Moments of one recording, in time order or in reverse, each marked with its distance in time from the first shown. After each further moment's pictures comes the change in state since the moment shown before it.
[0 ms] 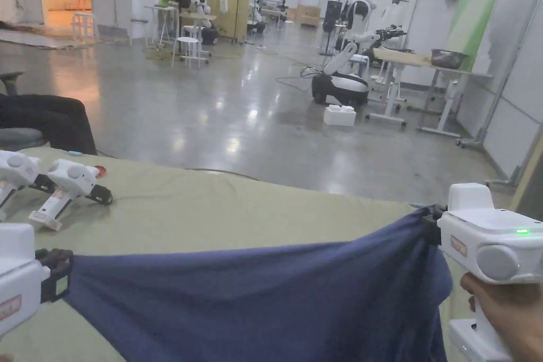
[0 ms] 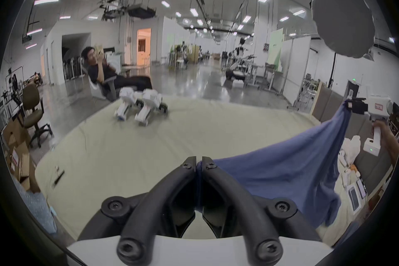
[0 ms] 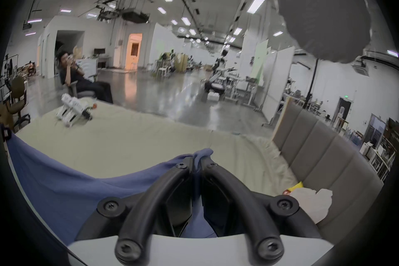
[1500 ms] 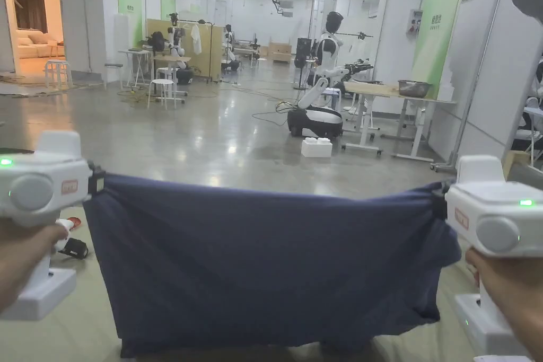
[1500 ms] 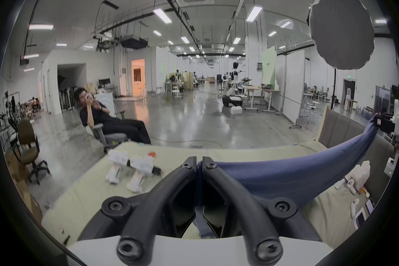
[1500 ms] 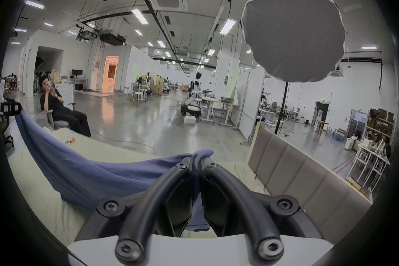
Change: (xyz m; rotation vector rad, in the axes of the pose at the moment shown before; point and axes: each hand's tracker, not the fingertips) left arm 0.020 0.140 -0.109 0.139 -0.011 -0.079; right arm 0.014 0.050 0.022 0.102 -0.154 -0.038
